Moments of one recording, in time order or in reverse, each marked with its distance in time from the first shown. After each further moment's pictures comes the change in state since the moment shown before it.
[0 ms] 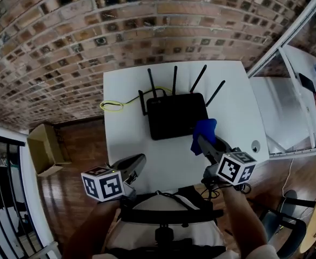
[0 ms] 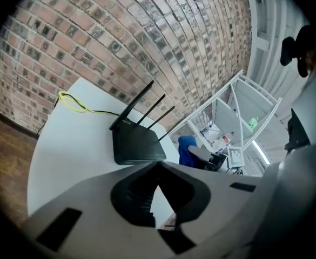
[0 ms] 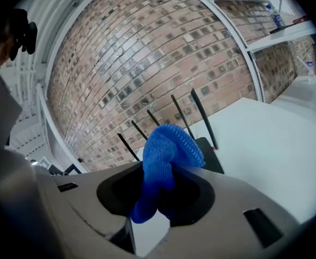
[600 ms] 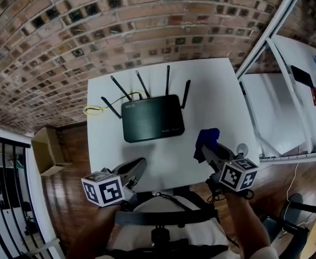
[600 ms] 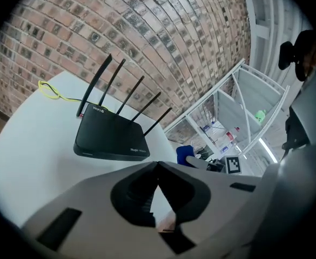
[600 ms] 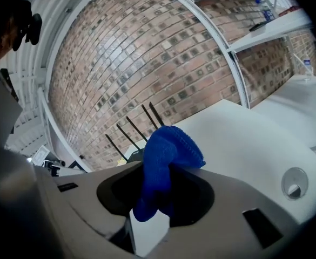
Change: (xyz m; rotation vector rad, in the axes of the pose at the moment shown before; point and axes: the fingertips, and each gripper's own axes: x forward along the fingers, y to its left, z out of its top) left arm 0.107 -0.108 -0.040 -0.006 -0.011 0.040; right arm -0.091 -0.140 0.008 0.040 0.048 0.040
